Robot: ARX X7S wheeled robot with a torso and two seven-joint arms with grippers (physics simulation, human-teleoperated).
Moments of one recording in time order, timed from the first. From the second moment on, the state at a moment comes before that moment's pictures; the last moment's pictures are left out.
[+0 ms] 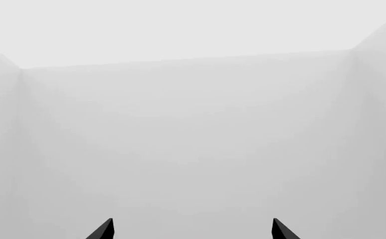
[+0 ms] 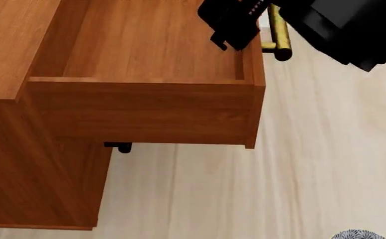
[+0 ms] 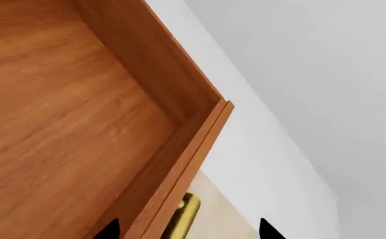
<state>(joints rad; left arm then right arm) -1.02 -0.52 0.16 0.66 -0.66 -0.69 -0.40 2.12 0.41 -1.61 0.39 1.14 0.95 0.05</state>
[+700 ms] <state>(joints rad) -1.05 -0.53 0.15 0.67 -0.69 -0.71 -0.41 2.26 0.55 -1.55 0.35 1.18 1.01 0.18</state>
